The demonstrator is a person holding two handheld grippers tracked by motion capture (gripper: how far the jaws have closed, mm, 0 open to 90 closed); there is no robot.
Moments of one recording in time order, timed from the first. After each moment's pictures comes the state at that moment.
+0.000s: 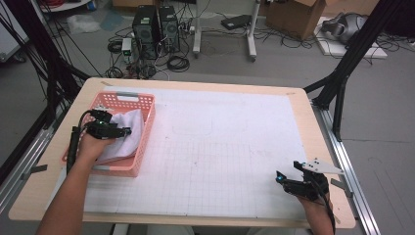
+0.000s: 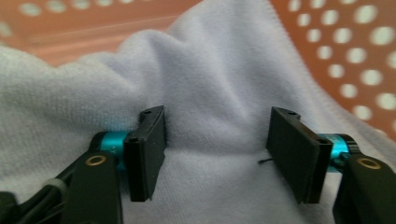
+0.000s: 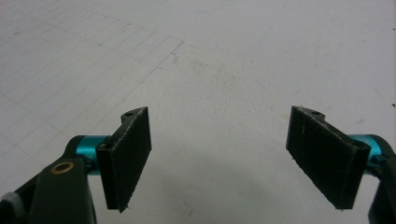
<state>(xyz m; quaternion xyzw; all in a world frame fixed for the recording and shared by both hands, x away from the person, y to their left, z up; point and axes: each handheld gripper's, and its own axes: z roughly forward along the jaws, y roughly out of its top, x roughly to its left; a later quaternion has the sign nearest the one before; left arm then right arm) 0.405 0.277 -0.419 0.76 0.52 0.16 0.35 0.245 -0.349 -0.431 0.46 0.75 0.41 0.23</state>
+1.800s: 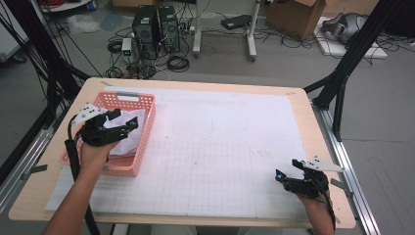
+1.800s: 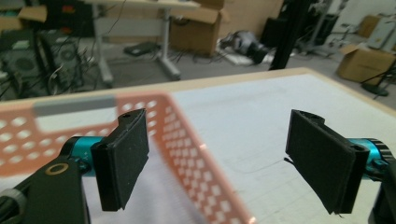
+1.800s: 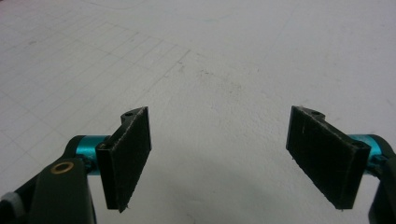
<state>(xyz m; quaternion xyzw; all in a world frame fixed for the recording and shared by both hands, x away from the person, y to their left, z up) 0.329 0.238 -0.354 0.66 0.41 0.25 0.57 0.251 -0.352 -0.430 0.45 0.75 0.43 0.22</state>
